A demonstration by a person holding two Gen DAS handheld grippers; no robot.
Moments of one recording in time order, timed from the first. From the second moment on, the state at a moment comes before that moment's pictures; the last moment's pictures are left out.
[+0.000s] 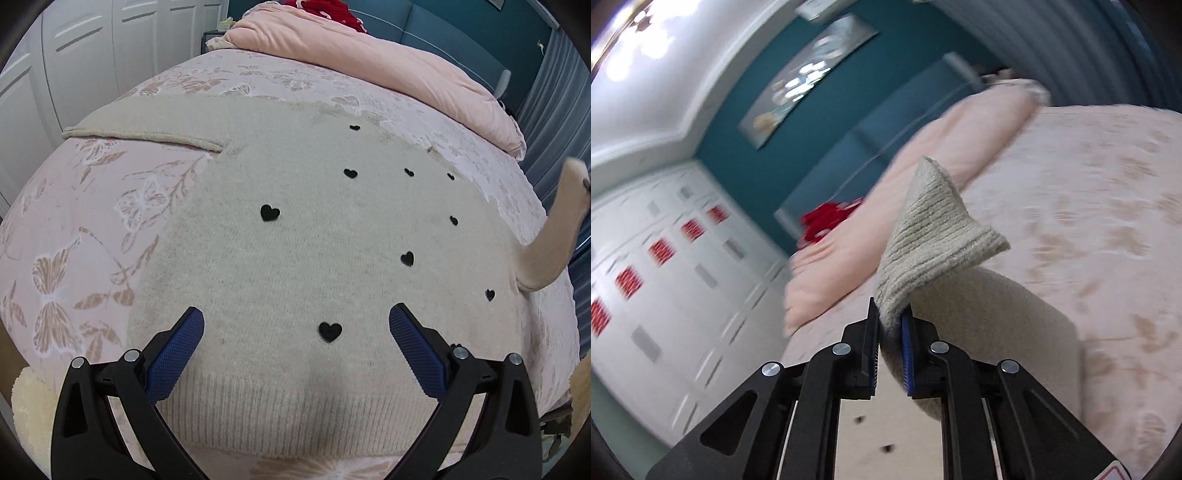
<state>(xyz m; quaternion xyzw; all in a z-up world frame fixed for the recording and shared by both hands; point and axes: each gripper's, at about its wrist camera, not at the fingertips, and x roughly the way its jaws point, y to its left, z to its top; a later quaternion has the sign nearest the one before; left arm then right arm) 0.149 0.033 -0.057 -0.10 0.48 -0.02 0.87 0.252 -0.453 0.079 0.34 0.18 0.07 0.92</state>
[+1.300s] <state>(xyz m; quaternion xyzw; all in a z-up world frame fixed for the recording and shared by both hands) 0.393 0.028 -0.143 -0.21 0.52 -0.07 0.83 0.249 -0.398 -0.135 0.37 0.37 -0.07 0.85</state>
